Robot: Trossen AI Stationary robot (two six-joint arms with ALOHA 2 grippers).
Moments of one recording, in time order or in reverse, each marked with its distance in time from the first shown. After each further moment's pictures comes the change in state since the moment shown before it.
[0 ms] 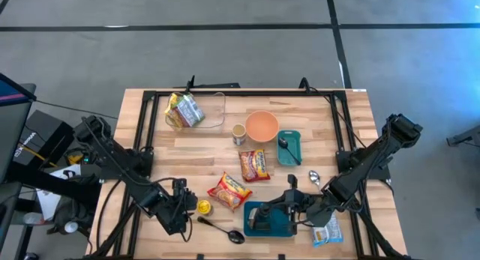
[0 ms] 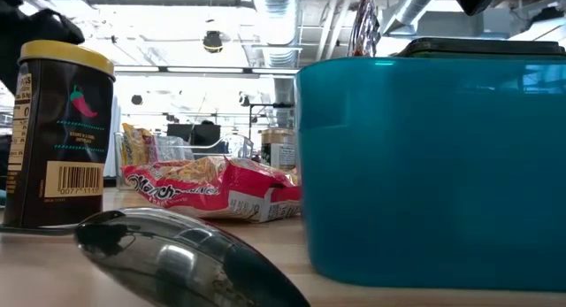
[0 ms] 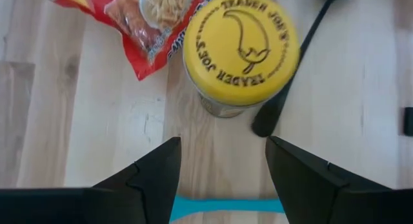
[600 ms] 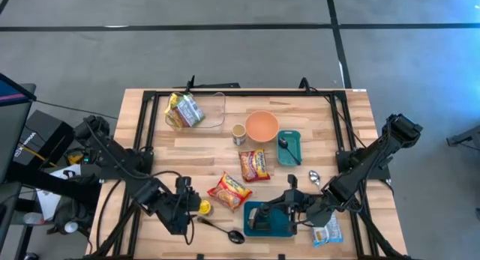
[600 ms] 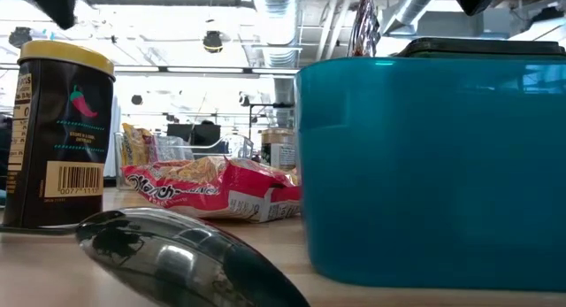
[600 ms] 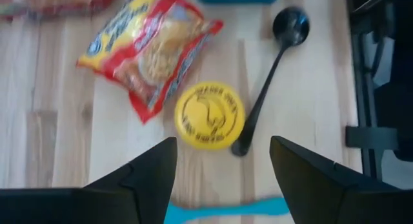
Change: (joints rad) left arm 0.041 0.000 0.235 -0.180 0.034 0.110; right arm -0.001 0.000 0.000 0.000 0.000 0.000
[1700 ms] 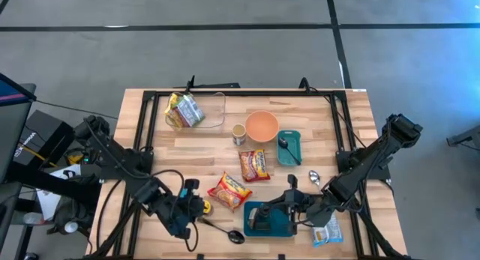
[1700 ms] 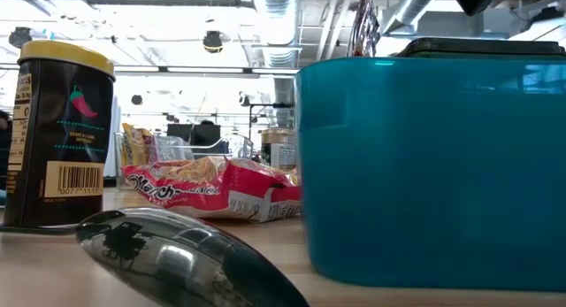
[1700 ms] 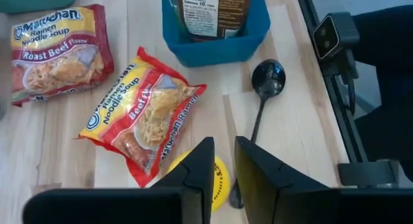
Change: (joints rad) left arm 0.008 0.000 0.000 0.185 -0.078 0.203; right arm -0.001 0.000 0.000 0.000 0.000 0.000
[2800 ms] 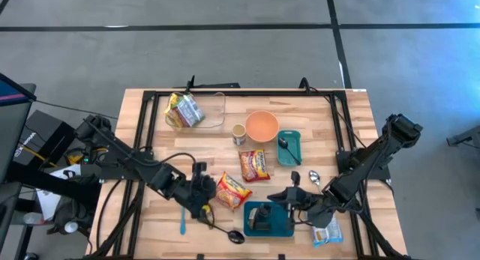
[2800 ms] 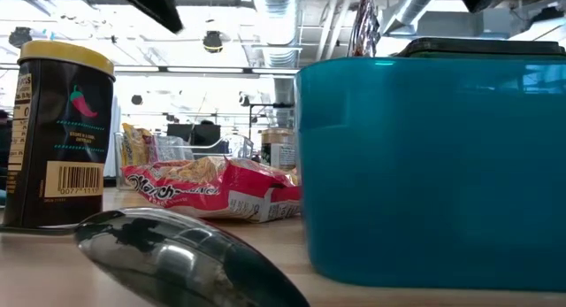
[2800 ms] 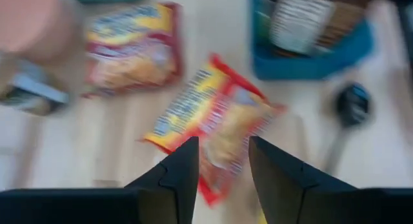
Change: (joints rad) left arm 0.181 0.008 0.000 -0.017 -0.004 0.048; right arm 0.013 0.000 0.000 -0.008 0.134 0.000
